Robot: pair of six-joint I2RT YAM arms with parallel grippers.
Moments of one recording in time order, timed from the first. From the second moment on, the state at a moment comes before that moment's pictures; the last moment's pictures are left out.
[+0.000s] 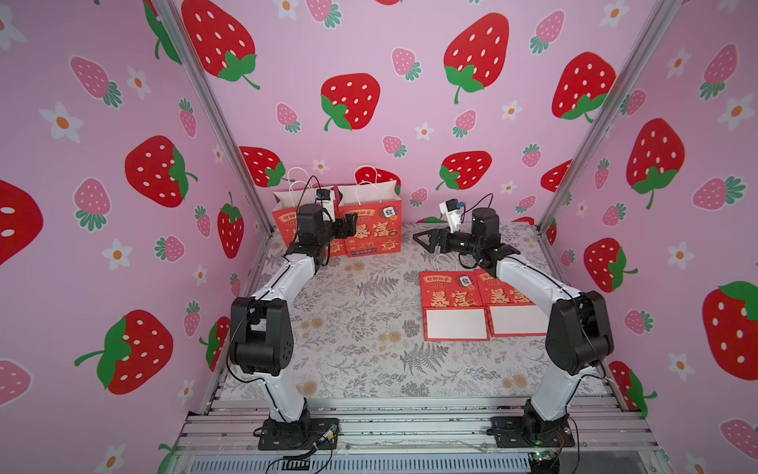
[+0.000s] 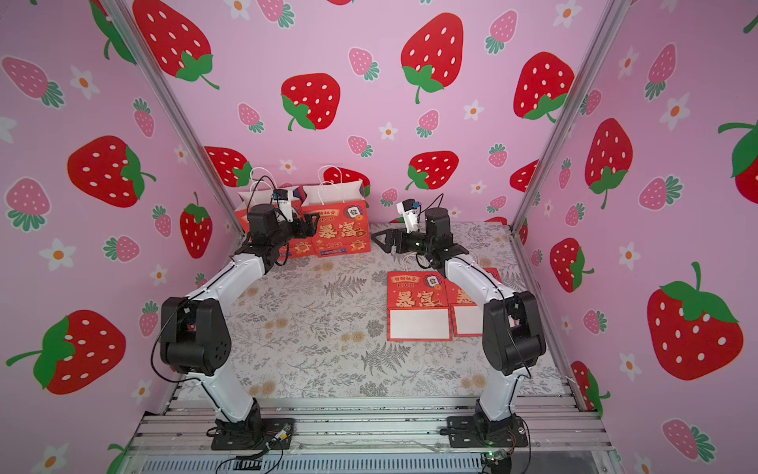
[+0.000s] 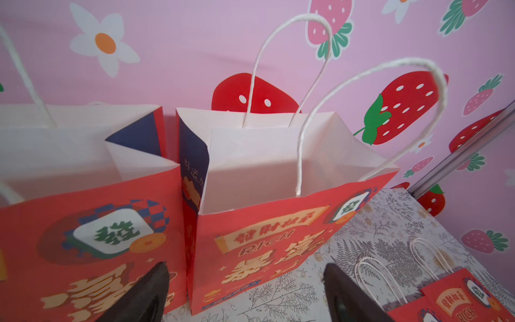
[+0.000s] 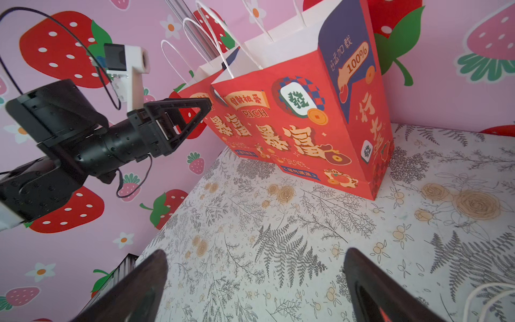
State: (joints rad) left arm -0.09 1.83 1.46 0.11 0.26 -0.16; right arm 0.38 1.81 1.44 0.06 -0.67 0.40
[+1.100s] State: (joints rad) left arm -0.22 1.71 1.34 0.01 0.33 -0.17; right arm 0.38 1.60 1.28 0.06 -0.67 0.40
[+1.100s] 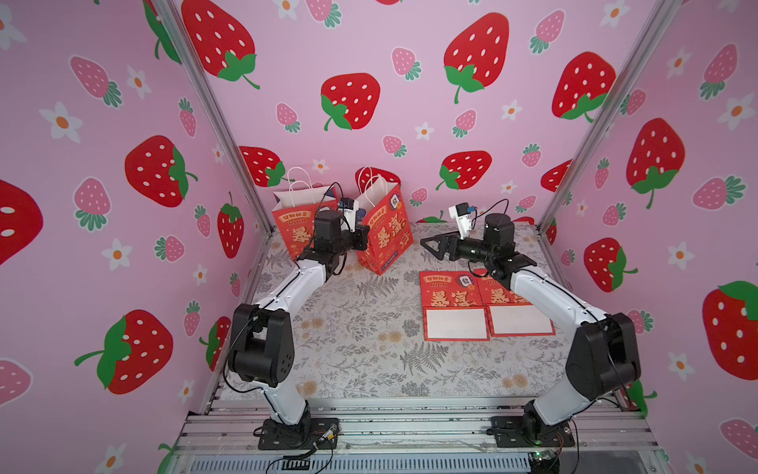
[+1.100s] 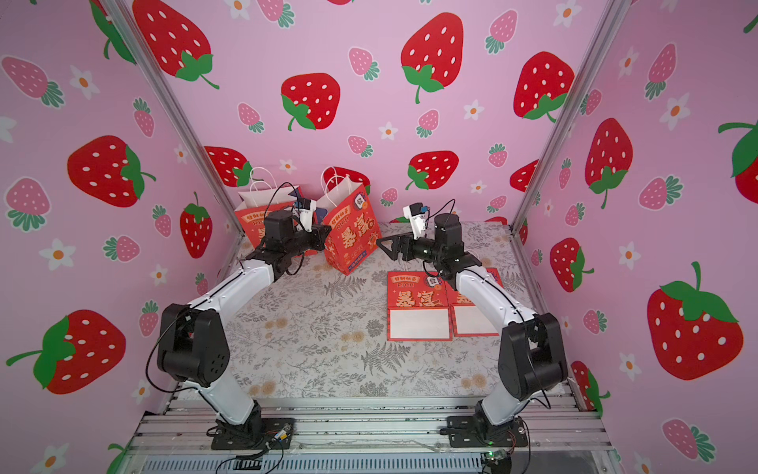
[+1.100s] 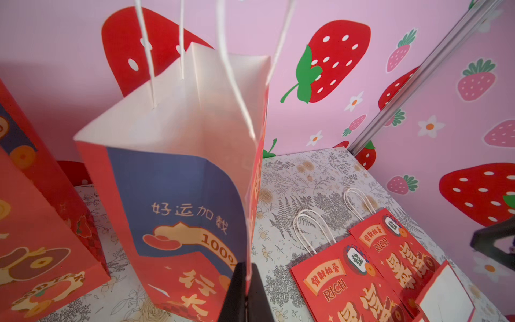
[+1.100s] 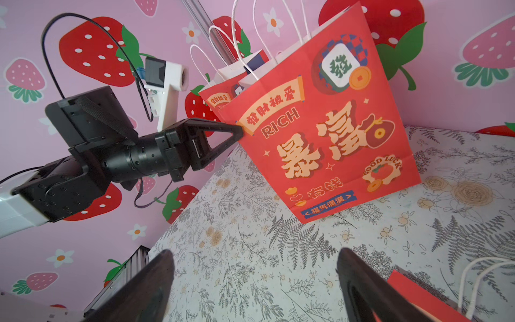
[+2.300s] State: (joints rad) left arm -0.41 1.05 0.79 -0.28 0.18 -0.08; right arm 0.27 1.52 1.23 -0.06 -0.80 0.38
